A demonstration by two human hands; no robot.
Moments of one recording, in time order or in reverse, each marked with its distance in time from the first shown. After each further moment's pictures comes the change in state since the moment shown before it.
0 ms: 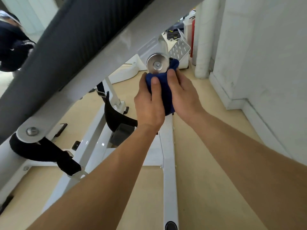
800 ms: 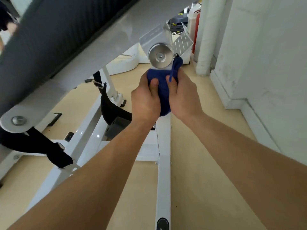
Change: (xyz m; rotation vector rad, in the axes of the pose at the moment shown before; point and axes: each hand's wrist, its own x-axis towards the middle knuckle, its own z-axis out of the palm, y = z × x) left_hand 0.015 -0.030 0.001 0.173 -0.053 -0.005; right_hand 0.009 0.029 0.005 -0.278 0.054 -0.099
